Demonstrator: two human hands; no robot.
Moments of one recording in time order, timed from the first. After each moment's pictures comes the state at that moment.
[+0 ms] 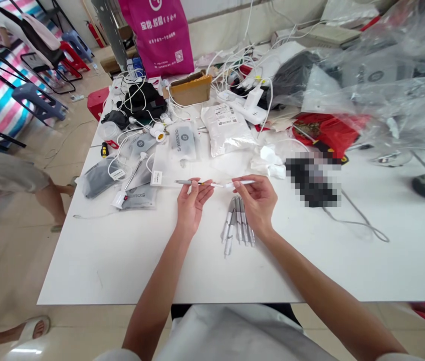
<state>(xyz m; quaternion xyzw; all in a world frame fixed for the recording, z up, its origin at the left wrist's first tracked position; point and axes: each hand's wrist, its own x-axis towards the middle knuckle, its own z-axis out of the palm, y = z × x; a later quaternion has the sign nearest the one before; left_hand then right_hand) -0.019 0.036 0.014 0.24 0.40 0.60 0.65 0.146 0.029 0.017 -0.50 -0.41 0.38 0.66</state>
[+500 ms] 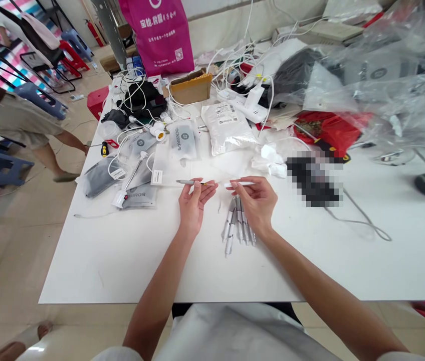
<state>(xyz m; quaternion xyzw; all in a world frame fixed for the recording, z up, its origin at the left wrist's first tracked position) -0.012 0.032 0.014 0.27 0.41 0.60 0.63 0.142 0.026 0.014 -0.51 -0.39 0.40 0.66</state>
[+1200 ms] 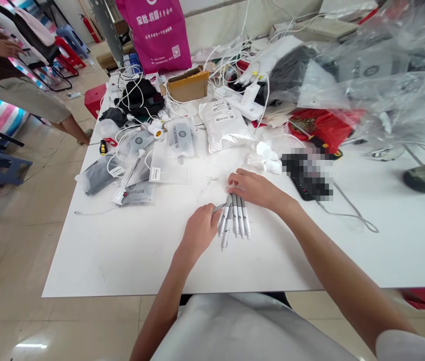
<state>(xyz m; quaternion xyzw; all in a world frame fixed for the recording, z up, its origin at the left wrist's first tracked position) -0.011 -0.026 0.033 0.67 0.60 0.20 0.38 0.215 0.073 0.020 -0.48 -0.82 0.26 0.16</state>
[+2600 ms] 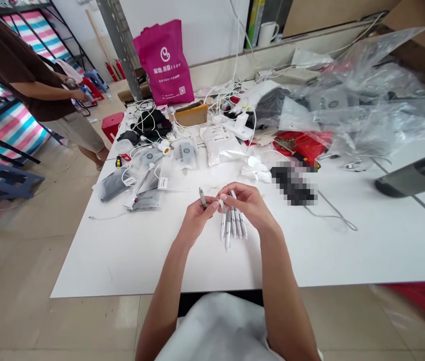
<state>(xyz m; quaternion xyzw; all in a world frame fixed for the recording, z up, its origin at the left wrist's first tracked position) -0.020 -0.023 0.068 0.46 0.42 0.44 0.64 0.164 0.001 0.073 -0.35 -0.53 0.59 0.51</state>
